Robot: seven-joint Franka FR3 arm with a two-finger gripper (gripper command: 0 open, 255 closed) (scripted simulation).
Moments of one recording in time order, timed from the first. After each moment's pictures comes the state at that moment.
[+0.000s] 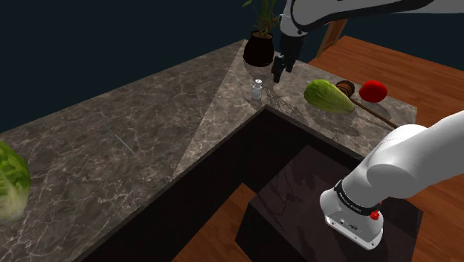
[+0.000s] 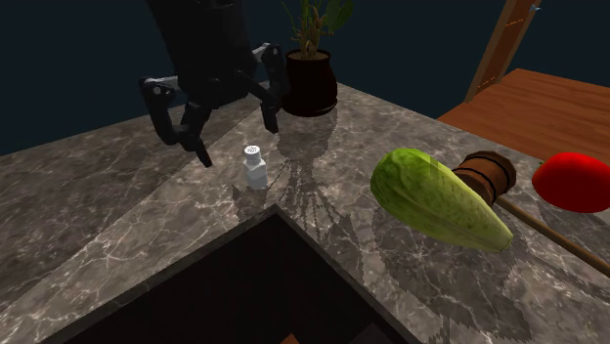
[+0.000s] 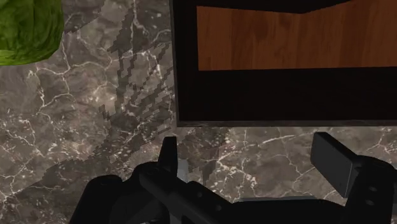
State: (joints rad) arm -0.04 -0.36 -0.06 -2.29 -0.12 1.92 -0.16
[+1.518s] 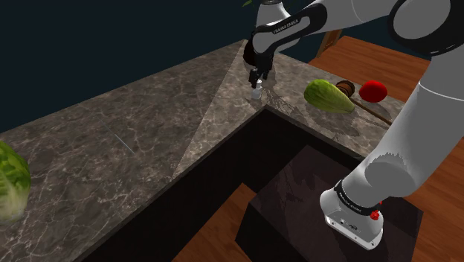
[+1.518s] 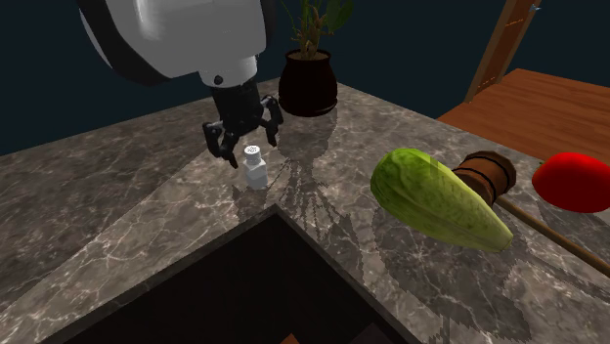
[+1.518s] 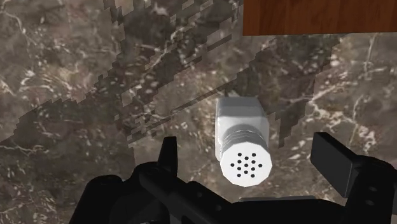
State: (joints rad) arm -0.08 0.19 -0.12 -2.01 -0.11 2.23 -0.24
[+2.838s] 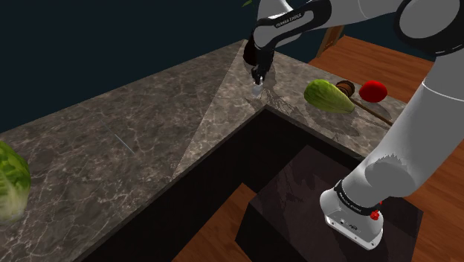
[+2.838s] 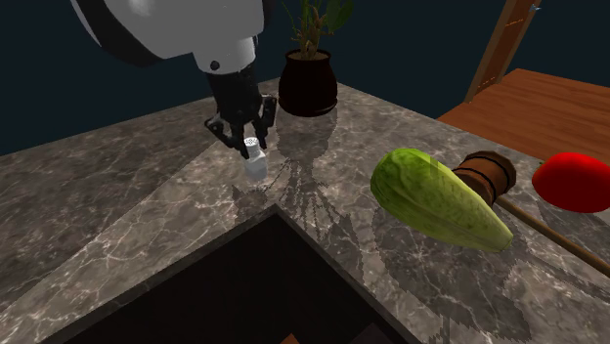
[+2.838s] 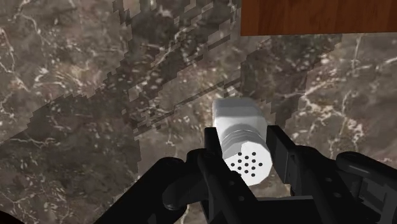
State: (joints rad) arm -0.08 0.16 -0.12 -1.99 -0.11 2.18 -0.24
